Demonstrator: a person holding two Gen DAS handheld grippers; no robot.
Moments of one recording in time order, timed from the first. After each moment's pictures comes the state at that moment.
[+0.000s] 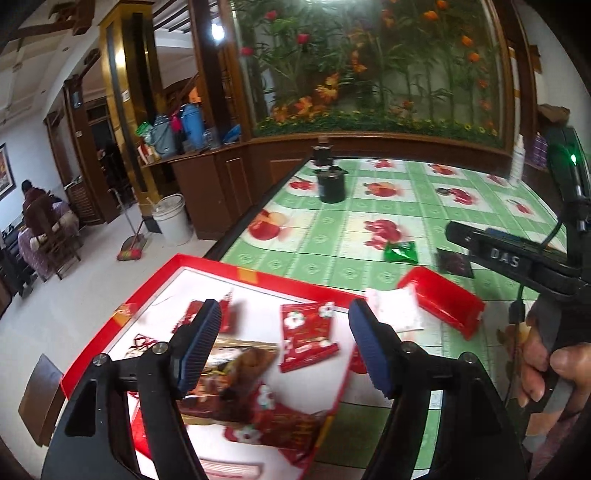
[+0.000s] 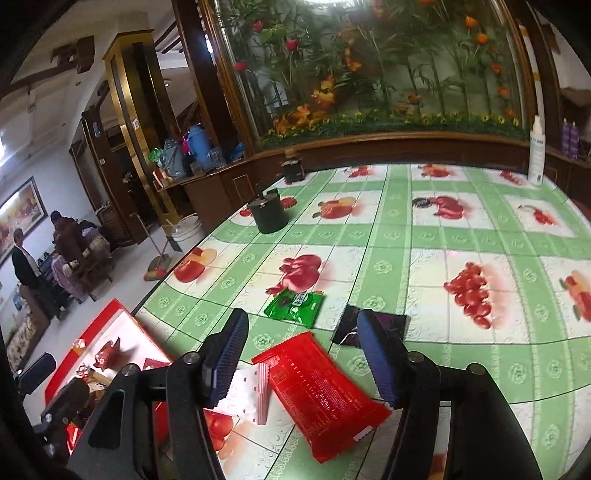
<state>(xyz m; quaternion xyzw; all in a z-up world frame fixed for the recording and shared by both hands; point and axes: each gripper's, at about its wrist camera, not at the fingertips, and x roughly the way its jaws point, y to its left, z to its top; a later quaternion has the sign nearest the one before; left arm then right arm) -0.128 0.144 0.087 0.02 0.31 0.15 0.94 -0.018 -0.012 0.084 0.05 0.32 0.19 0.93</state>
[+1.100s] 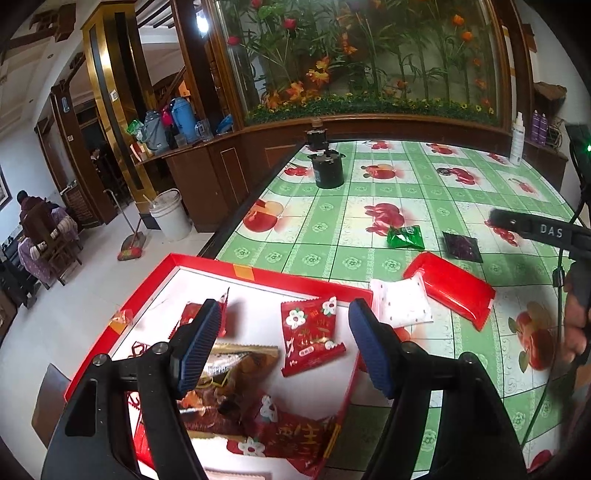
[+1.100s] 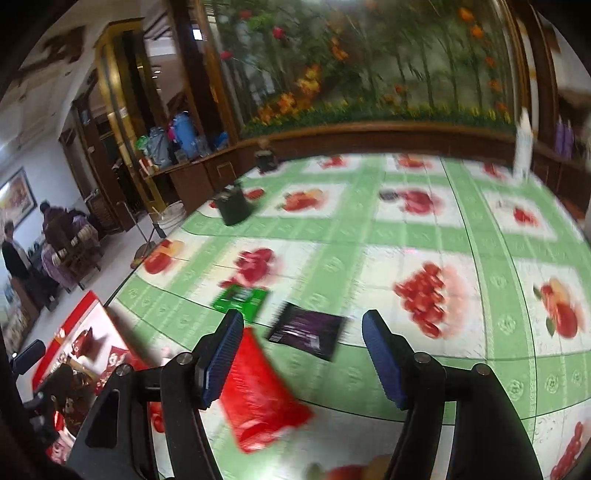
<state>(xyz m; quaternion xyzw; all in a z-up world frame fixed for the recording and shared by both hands) -0.110 0.148 0.082 0.05 0.34 0.15 0.93 0.009 -0.073 0.076 0.06 0.37 0.18 0.91</state>
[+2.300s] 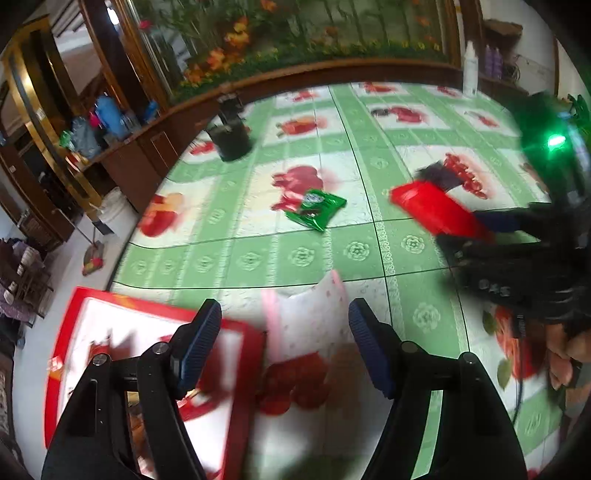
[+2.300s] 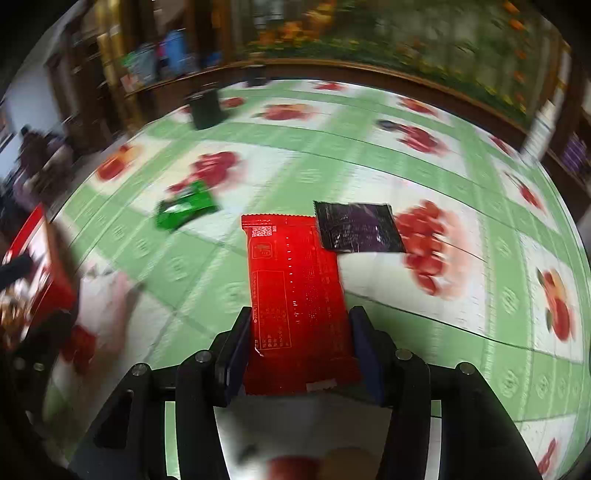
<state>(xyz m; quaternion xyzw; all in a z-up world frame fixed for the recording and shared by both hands) -0.028 0.080 0.044 0.10 0.44 0.05 0.89 0.024 -0.057 0.026 -0.07 0.47 0.14 0.87</state>
